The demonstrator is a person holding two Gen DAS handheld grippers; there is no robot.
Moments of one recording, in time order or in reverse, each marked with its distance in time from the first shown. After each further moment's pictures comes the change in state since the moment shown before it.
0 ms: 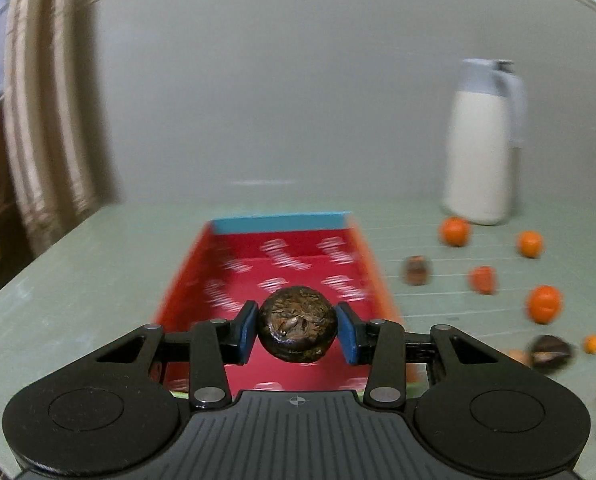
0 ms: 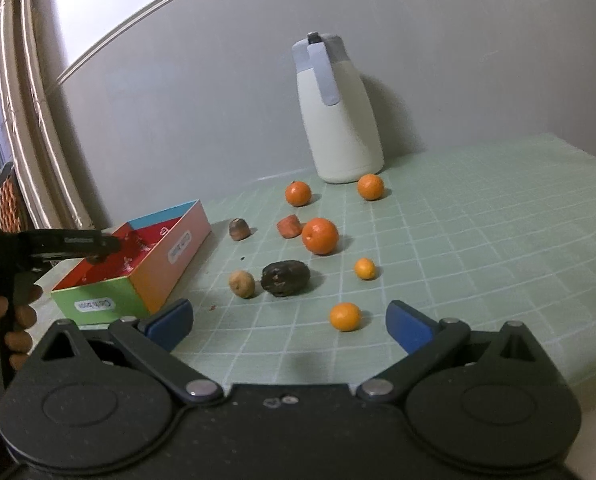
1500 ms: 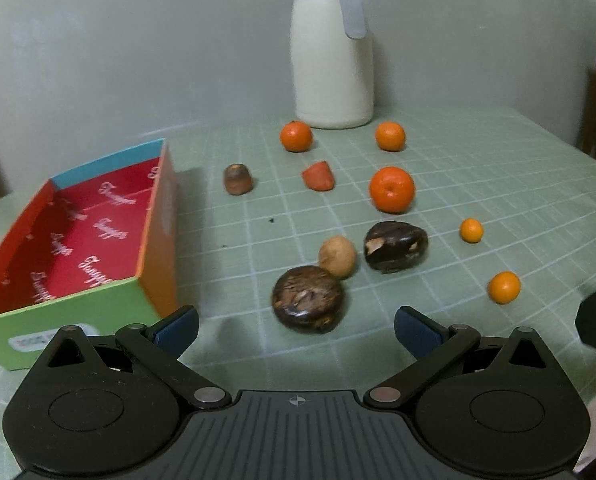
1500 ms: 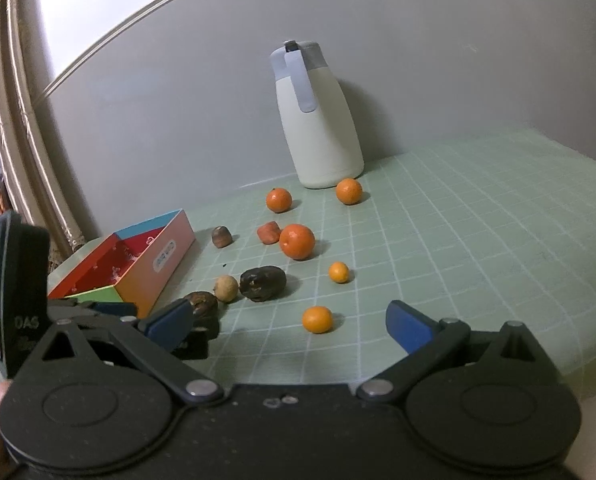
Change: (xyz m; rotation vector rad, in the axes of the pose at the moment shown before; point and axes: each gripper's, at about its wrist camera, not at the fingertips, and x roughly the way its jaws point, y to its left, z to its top) left arm -0.009 -0.121 -0.050 0.217 0.148 -0.260; right arm -0.012 -0.015 0.002 0.029 -0.019 -0.032
